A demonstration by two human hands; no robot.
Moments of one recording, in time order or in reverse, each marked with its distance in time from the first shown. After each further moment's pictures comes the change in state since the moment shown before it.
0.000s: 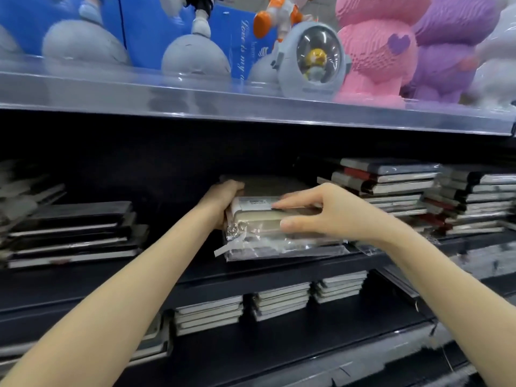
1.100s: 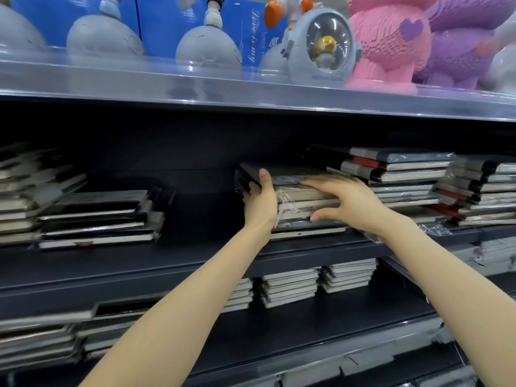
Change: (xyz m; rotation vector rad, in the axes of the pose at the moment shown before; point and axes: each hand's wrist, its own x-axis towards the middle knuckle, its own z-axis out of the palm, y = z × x) left_hand -0.044 -0.039 0.058 0.002 0.109 0.234; right_hand 0.027 0.089 0.010 -0.365 0.228 -0.102
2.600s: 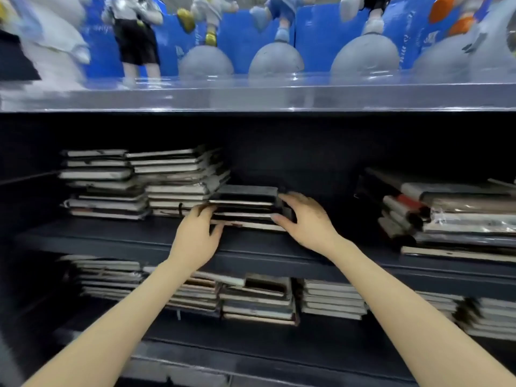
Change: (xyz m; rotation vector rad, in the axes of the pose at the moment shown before) left_hand -0.062 -0.041 -0.321 1.168 0.458 0.296; right_hand 0.096 -0.240 0.136 0.335 -0.055 -0.132
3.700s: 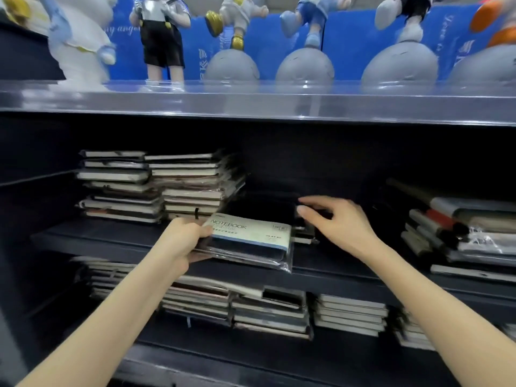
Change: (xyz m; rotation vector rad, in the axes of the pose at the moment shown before) left_hand 0.005 -0.018 -0.045 -0.992 -0.114 -0.755; right_hand -0.005 -0.016 -0.032 0.178 0.083 0.009
